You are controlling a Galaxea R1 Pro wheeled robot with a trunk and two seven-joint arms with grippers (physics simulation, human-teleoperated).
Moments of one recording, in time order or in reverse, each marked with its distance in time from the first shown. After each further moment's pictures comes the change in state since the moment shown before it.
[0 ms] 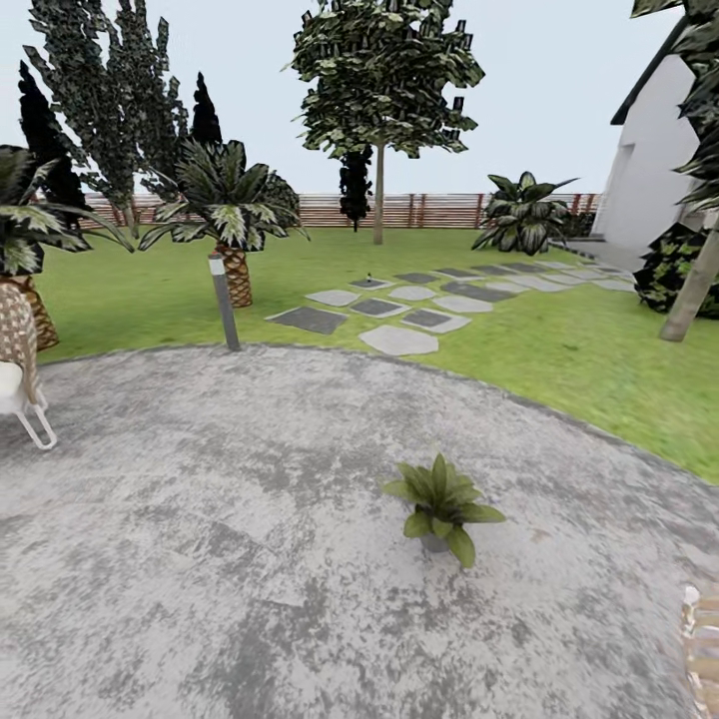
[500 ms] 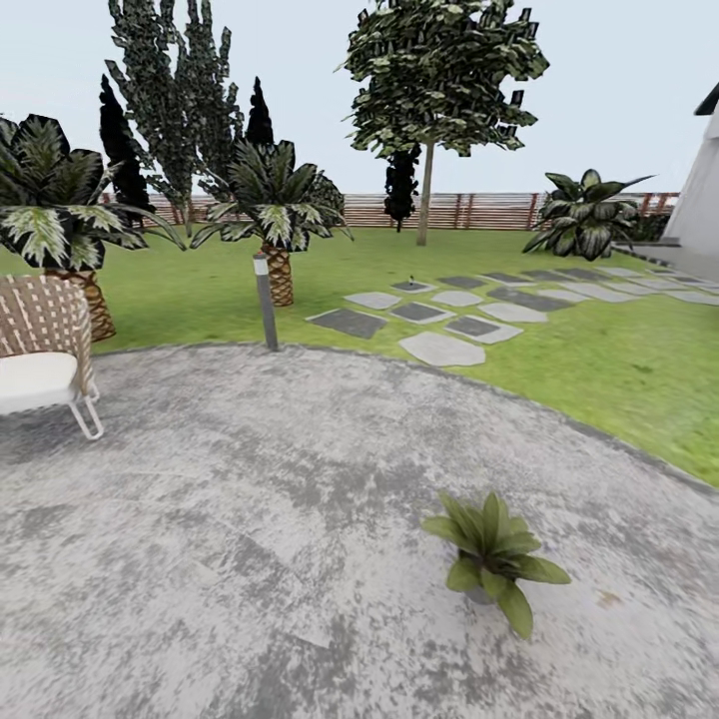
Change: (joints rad) left arm 0.000 0.000 0.000 0.000 0.000 0.000 0.000; right arm 0.000 -0.001 0.000 0.000 0.000 0.000 0.001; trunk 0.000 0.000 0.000
